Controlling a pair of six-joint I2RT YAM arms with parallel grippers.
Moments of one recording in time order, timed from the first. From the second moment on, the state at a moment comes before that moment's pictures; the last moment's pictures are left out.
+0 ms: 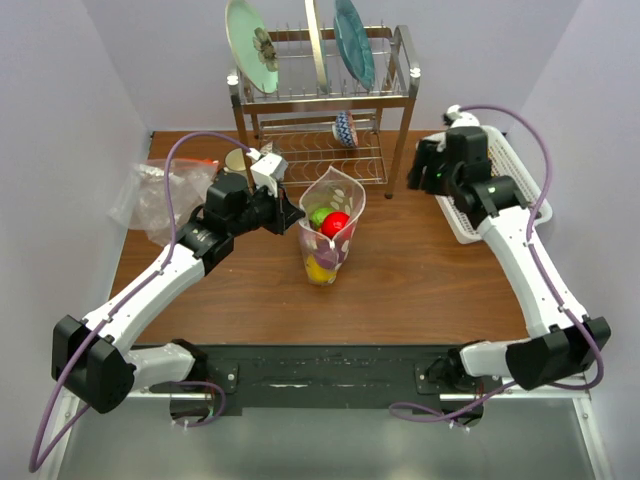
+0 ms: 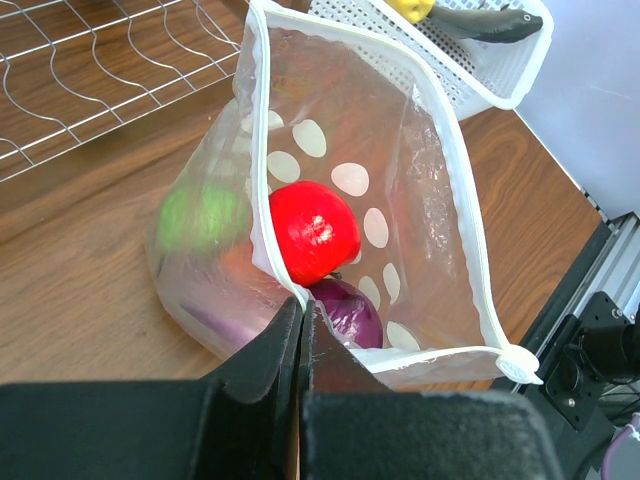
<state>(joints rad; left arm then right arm) -0.51 1.20 0.99 -0.13 0.32 -0.28 0.30 1.32 1.45 -0.71 0.16 0.33</state>
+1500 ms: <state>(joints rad) -0.51 1.21 0.99 -0.12 0.33 -0.28 -0.21 2.24 1.89 -0.56 0.34 0.35</state>
